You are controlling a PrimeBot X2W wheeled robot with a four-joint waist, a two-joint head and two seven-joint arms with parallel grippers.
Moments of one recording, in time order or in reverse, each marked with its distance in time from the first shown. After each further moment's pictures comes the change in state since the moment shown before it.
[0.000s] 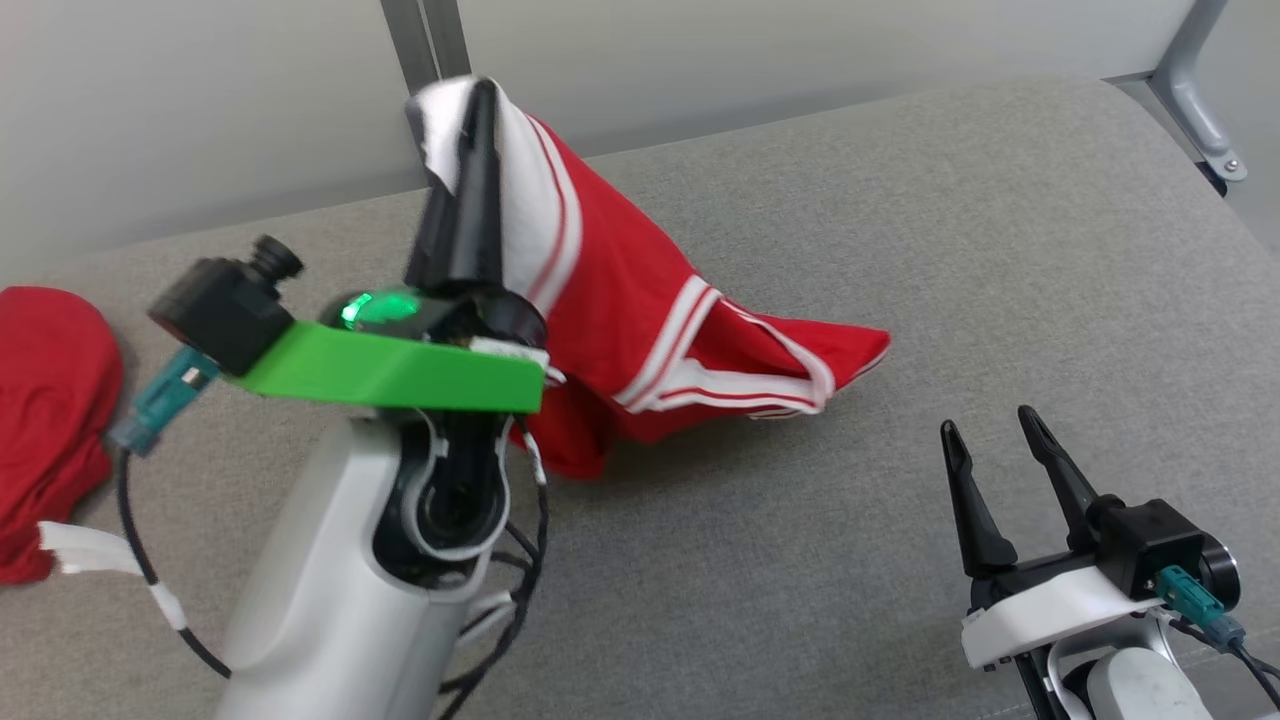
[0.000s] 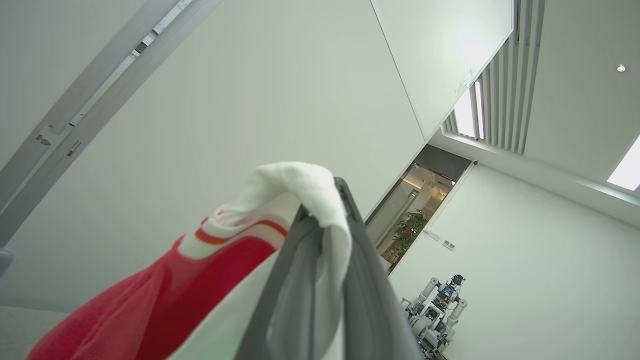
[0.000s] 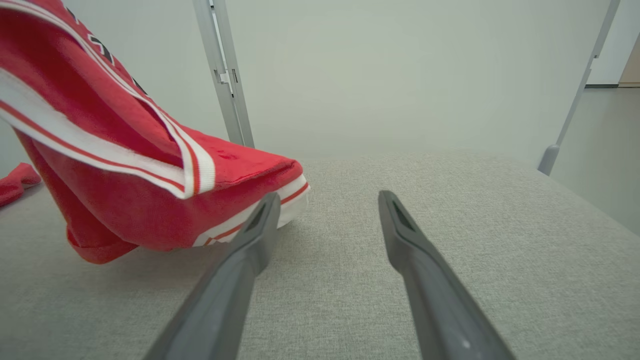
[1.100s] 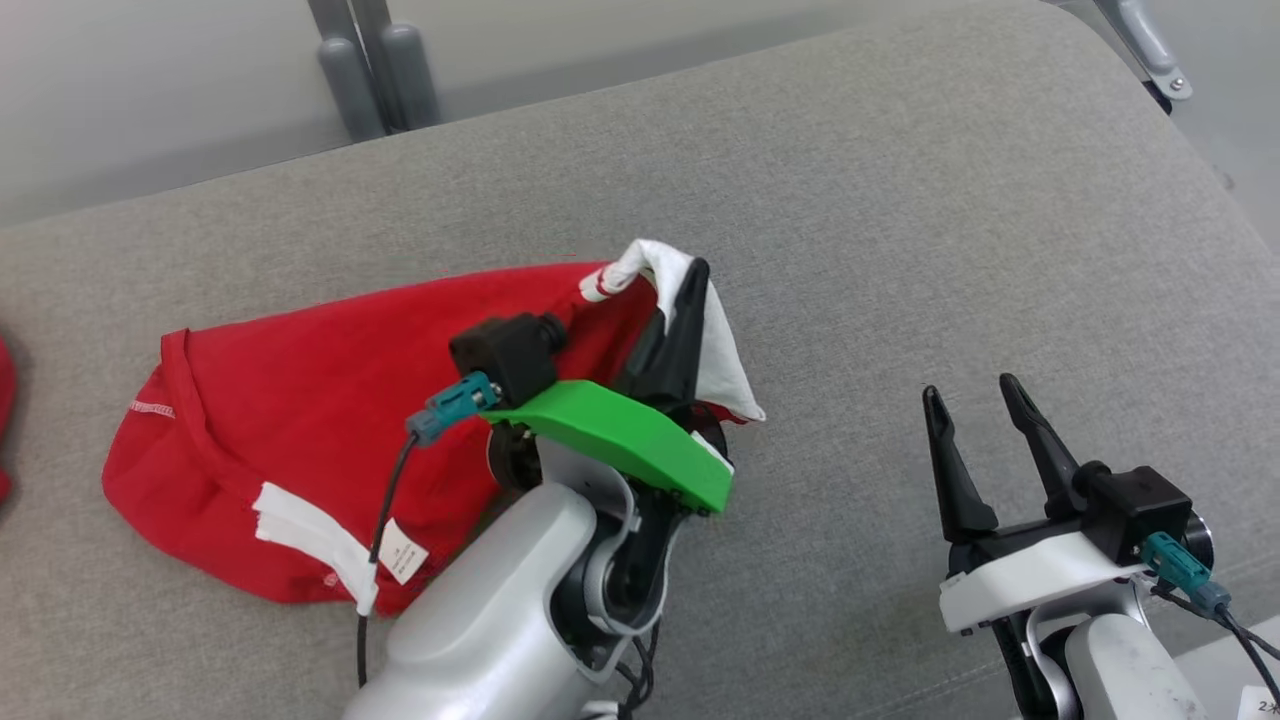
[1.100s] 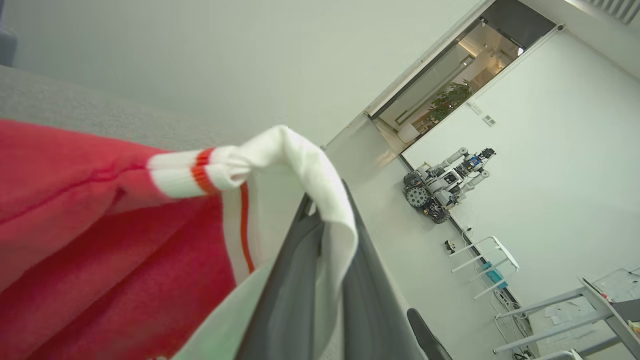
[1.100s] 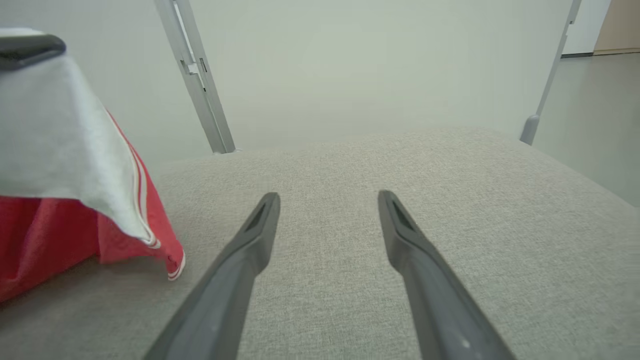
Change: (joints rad) left arm -0.078 0.000 -0.388 0.267 -0.129 0.174 -0.013; right arm -0.065 0.029 0.016 0.027 0.034 0.000 0.000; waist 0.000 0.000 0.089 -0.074
